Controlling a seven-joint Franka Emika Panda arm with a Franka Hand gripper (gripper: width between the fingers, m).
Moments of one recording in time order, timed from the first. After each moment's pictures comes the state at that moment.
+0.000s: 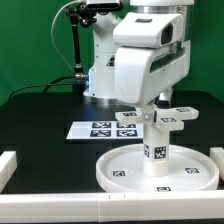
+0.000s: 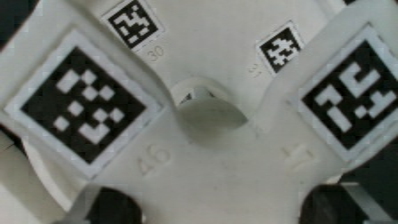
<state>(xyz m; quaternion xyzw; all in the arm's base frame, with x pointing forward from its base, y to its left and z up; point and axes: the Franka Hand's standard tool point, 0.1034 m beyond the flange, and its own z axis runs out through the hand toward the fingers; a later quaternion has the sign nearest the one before) 0.555 0.034 0.100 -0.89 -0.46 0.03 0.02</state>
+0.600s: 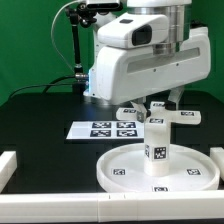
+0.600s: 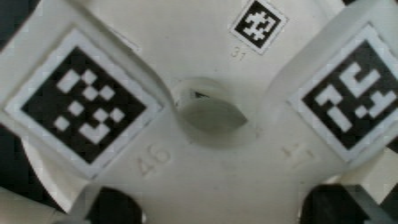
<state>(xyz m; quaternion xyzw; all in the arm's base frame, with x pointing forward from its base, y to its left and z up) 0.557 0.035 0.100 -0.97 -0.23 0.03 0.03</state>
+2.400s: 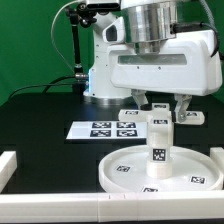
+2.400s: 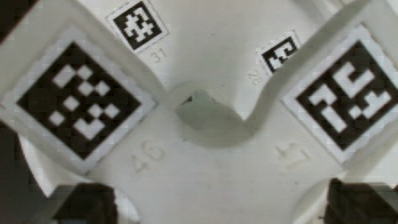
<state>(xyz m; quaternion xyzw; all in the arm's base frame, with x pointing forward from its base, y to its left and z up) 0.563 0.040 0.102 -0.90 0.44 0.00 0.06</state>
